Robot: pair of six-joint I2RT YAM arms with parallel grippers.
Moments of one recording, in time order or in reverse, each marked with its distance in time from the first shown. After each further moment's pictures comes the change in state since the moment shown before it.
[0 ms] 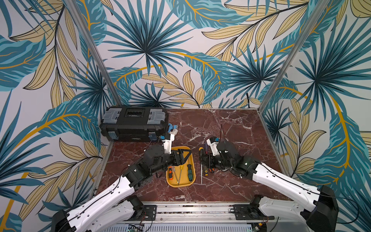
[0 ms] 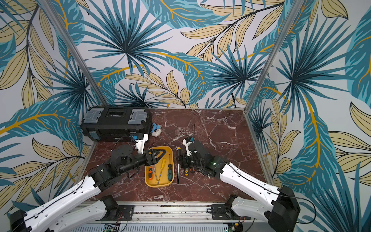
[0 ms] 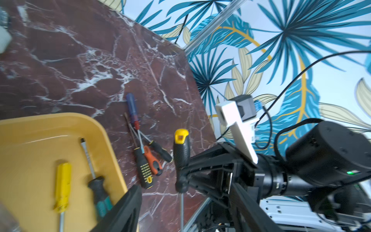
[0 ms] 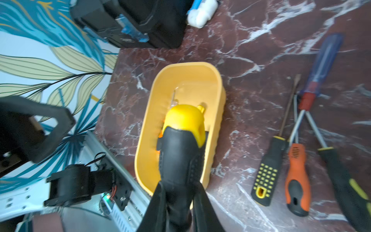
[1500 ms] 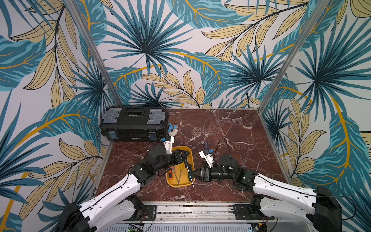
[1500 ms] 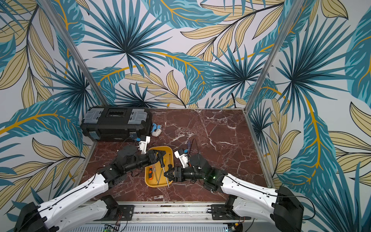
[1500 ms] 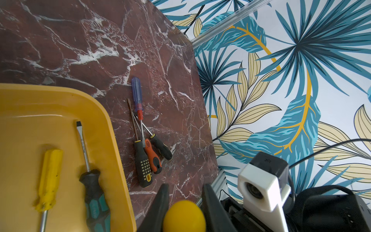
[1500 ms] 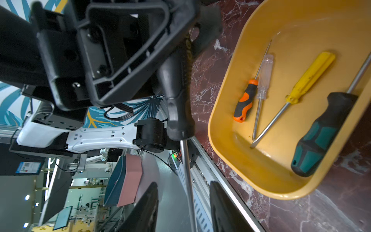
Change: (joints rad) left arm 0.076 0.077 -0.126 0.171 0.084 -0.140; right arm 0.125 -0.048 -0.253 0.455 -0.266 0.236
